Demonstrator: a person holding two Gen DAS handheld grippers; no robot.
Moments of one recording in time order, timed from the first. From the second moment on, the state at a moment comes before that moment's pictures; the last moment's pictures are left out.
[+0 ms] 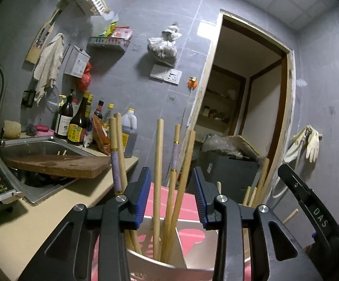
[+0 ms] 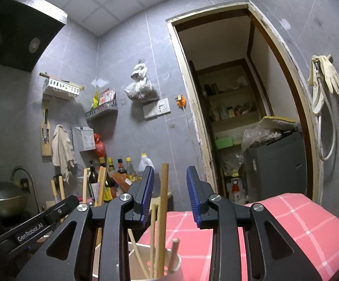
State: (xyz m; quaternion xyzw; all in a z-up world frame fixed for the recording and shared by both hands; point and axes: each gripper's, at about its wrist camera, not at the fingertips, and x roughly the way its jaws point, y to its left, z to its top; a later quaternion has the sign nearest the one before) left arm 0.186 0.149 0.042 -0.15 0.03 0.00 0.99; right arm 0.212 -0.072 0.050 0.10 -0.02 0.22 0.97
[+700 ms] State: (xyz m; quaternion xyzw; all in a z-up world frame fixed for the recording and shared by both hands) left arm 0.162 0.113 0.042 -0.10 0.09 -0.02 0.99; right arm 0.182 -0.119 0.059 0.07 0.05 0.18 0.98
